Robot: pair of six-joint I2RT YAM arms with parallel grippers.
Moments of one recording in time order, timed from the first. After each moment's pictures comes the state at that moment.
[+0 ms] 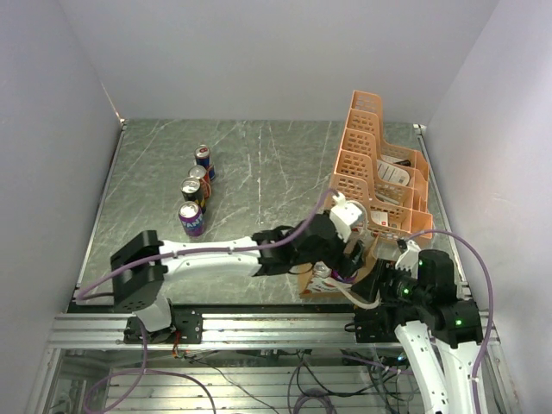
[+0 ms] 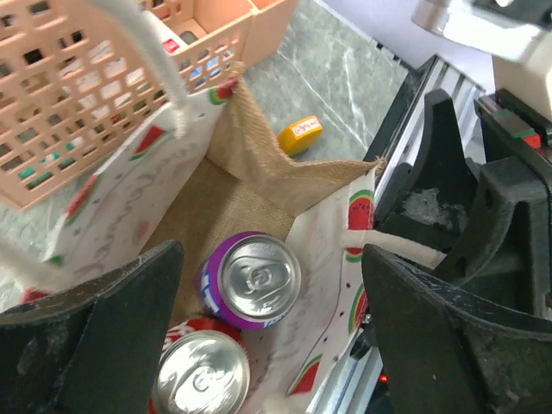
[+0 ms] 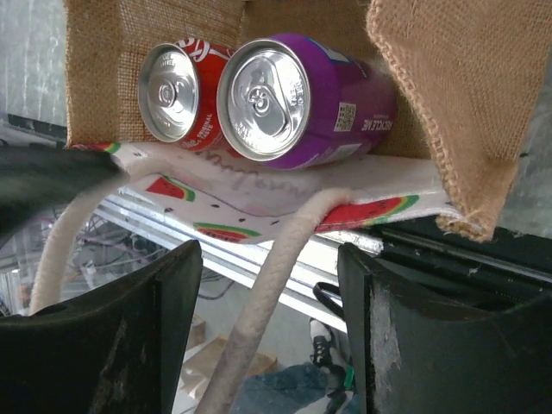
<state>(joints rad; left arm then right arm) -1.26 1.59 1.17 0.06 -0.06 -0.37 0.12 0.22 0.65 -1.24 -0.47 0.39</state>
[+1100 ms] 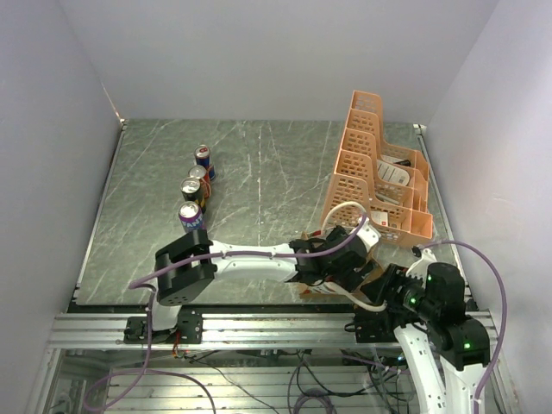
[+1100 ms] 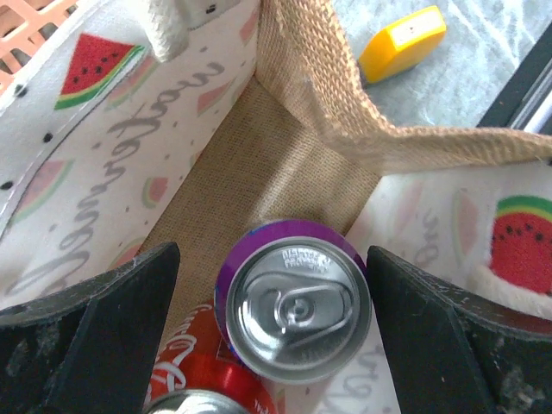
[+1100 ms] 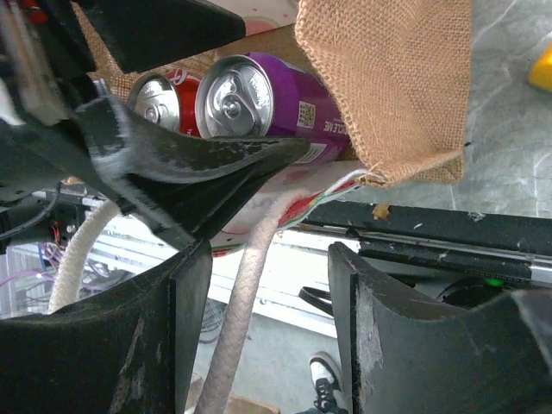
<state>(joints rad) -1.36 1.89 1.38 -0.18 -0.27 -0.29 0.12 0.09 0.70 -1.31 -0.33 0.46</state>
